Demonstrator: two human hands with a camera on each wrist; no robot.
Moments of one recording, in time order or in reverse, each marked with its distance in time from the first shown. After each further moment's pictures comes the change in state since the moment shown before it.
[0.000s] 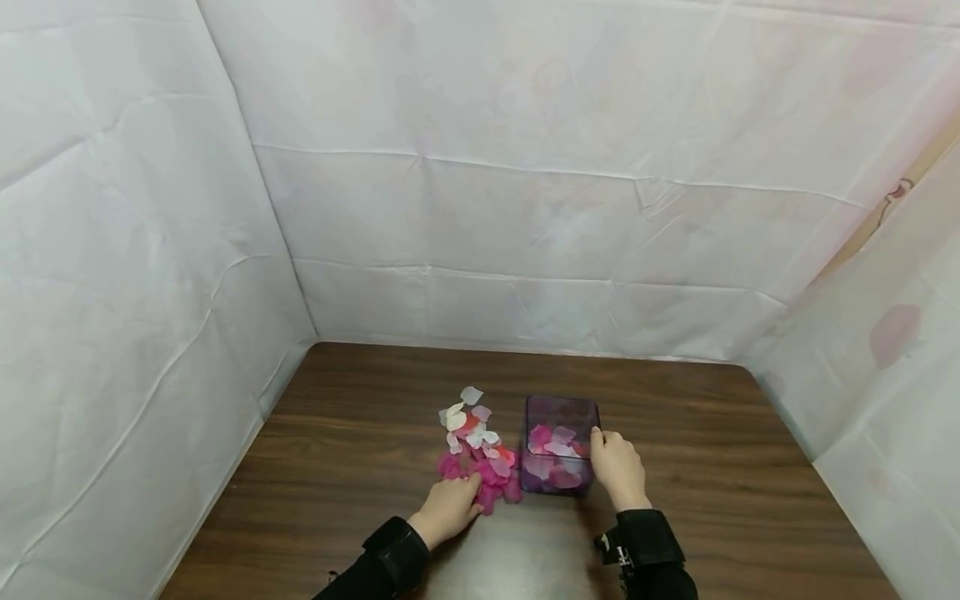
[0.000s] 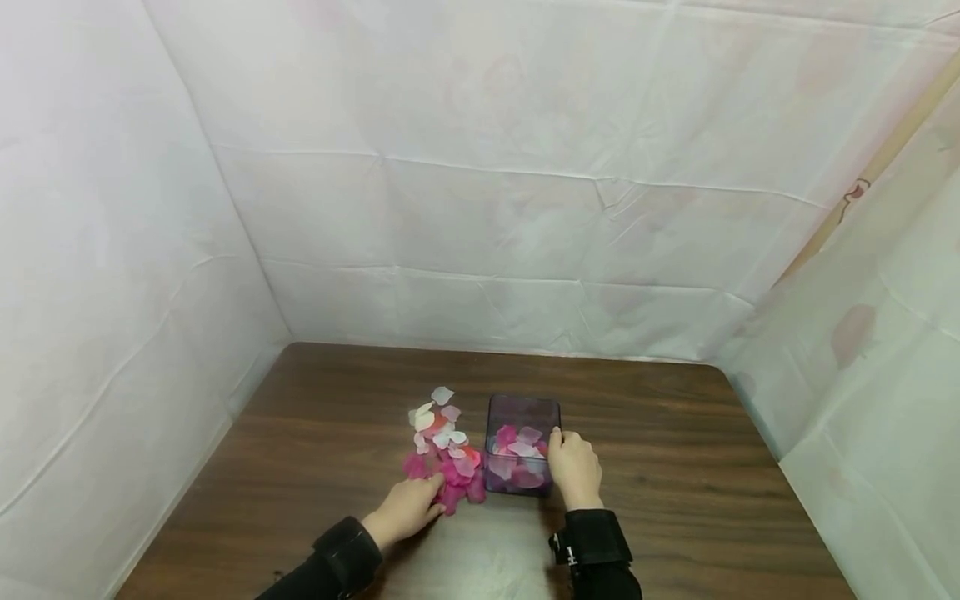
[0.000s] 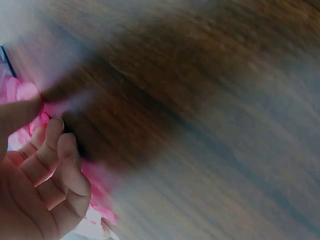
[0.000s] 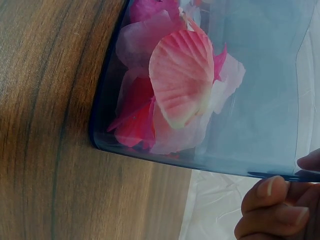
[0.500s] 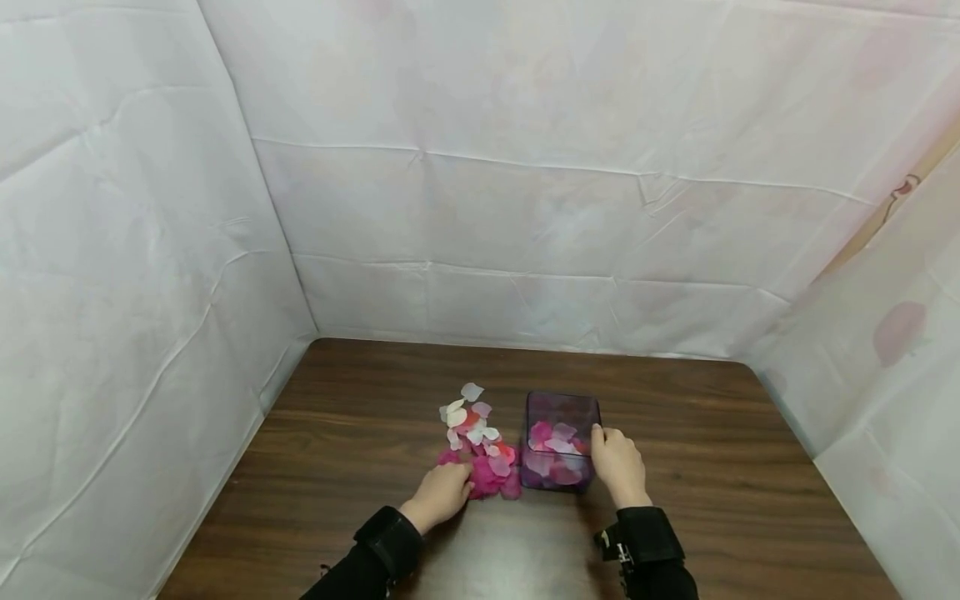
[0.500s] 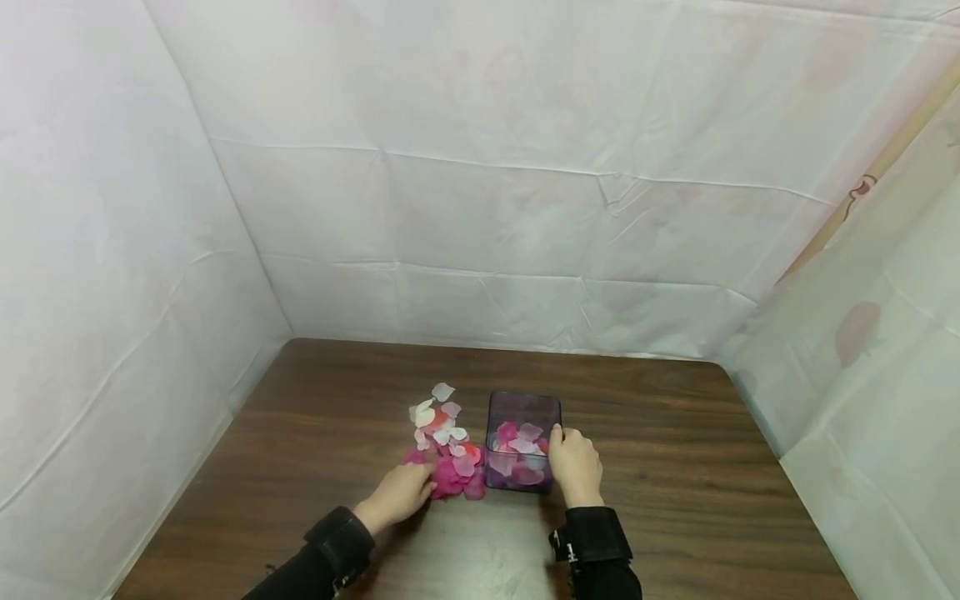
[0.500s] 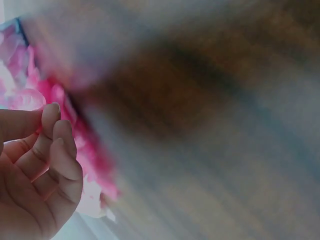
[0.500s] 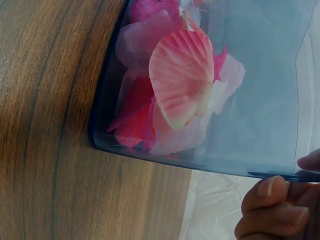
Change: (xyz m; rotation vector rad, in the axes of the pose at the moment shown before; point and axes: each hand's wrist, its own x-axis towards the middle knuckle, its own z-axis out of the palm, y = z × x) left_hand 0.009 -0.011 -0.008 -0.143 0.047 -0.062; right_hand 0.000 -0.003 -0.003 -0.004 -0.020 0.015
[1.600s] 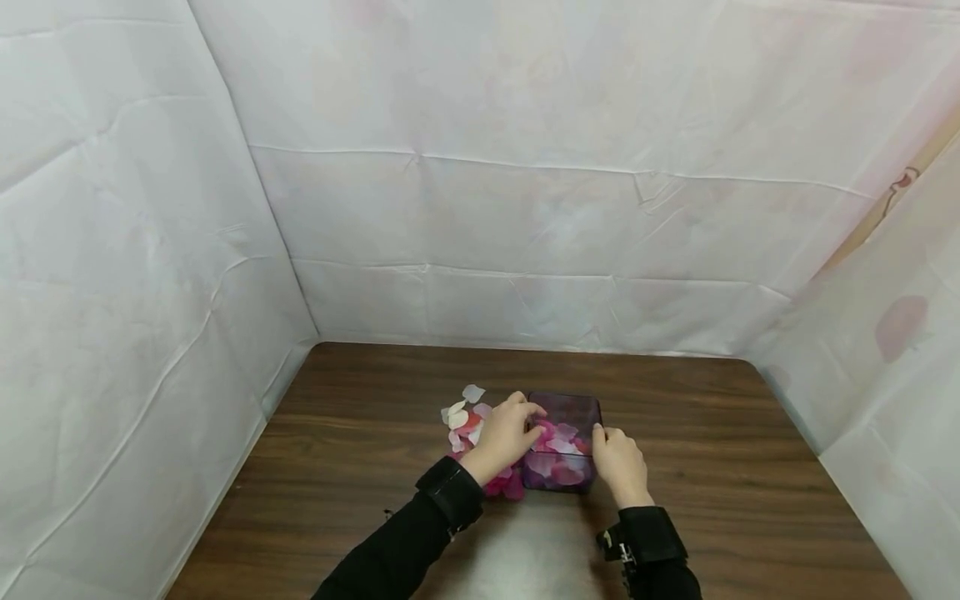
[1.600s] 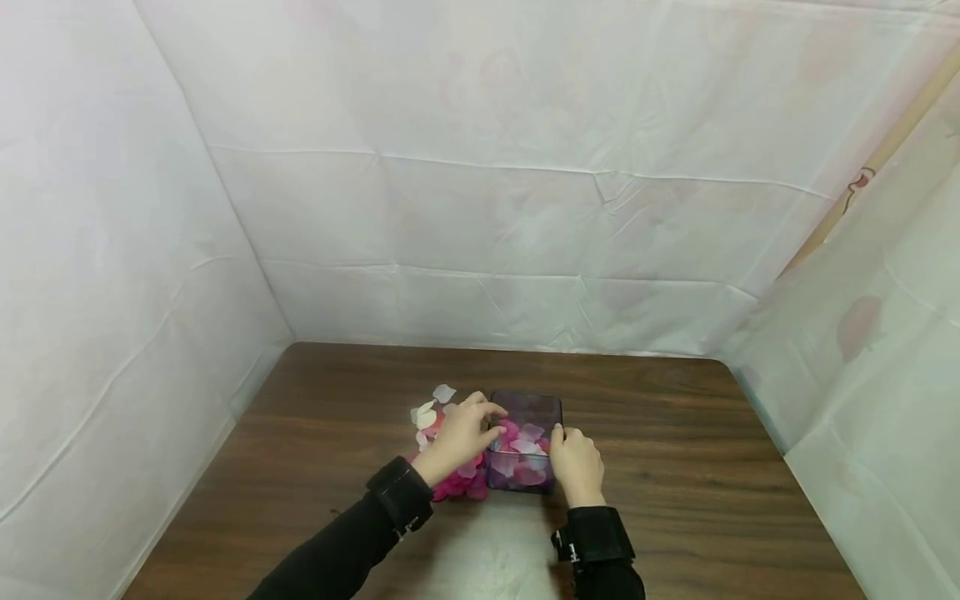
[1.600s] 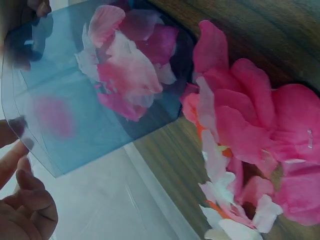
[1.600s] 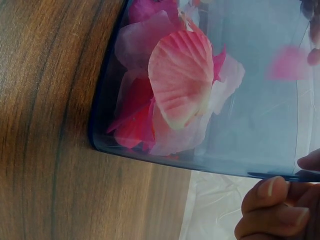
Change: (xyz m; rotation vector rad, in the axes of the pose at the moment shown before) left_hand 0.077 0.079 -0.053 -0.168 0.191 0.041; right_hand 0.000 -0.001 0.006 0.002 -0.008 0.012
